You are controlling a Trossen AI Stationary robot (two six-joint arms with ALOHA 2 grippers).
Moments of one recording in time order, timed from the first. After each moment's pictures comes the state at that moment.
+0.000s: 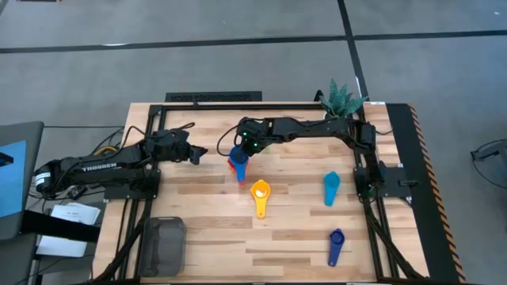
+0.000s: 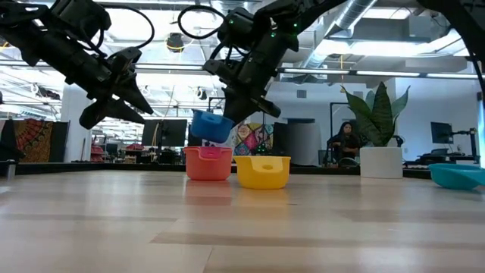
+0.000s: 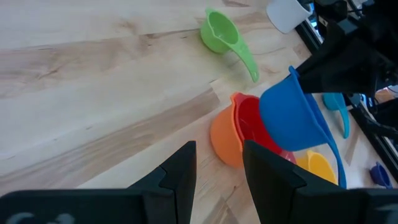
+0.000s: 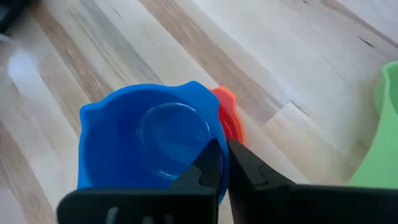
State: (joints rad) left arm 0.39 0.69 0.28 -0.01 -0.05 -0.76; right arm -0.21 2.05 1.66 -0.58 -0.02 0.59
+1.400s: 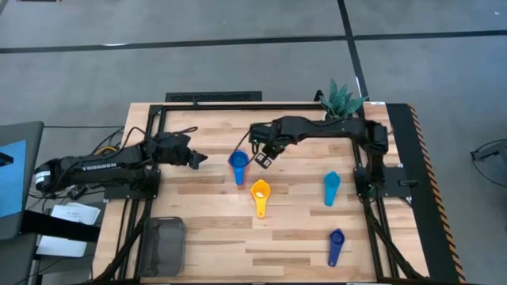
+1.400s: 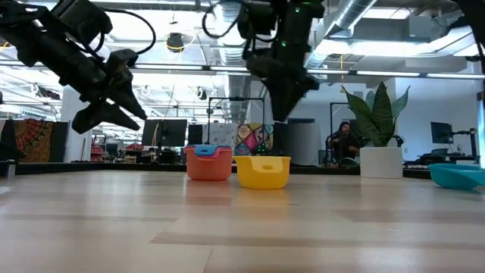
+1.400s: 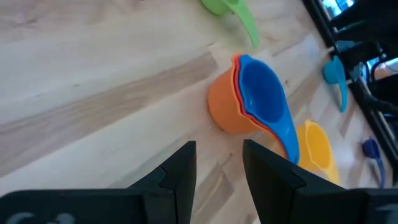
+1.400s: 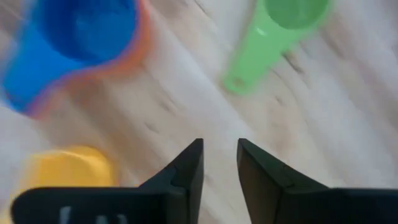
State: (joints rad) left arm 0.36 0.69 0.28 -0.08 0.01 -0.81; right arm -0.17 1.93 1.66 -1.05 0.17 0.49
